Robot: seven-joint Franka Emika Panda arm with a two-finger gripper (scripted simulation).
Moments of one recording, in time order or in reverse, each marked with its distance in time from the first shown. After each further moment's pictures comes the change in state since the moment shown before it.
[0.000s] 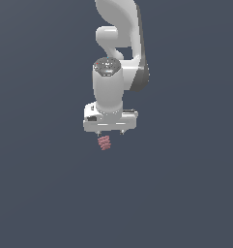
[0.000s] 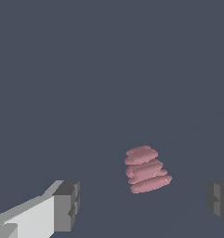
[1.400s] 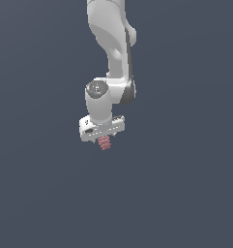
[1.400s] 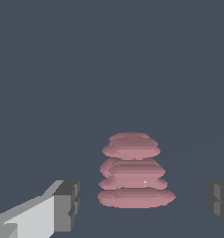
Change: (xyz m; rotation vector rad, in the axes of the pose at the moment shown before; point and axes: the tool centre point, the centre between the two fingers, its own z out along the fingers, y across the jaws) arm -0.030 0.034 0.078 0.009 -0.030 -0.267
